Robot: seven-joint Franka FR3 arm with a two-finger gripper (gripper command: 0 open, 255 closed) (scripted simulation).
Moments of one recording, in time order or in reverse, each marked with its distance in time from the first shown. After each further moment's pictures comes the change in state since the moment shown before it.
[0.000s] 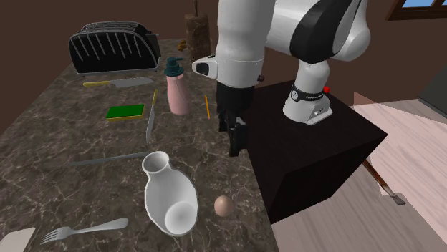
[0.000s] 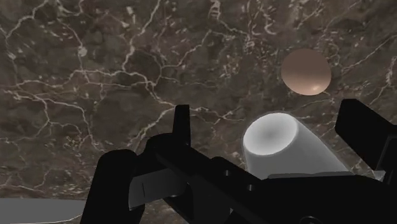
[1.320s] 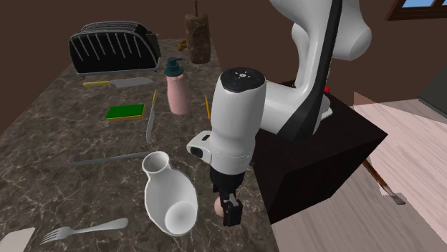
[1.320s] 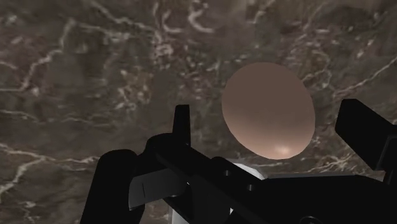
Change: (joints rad) arm 0.108 0.510 -0.022 0.221 -0.299 0.314 0.288
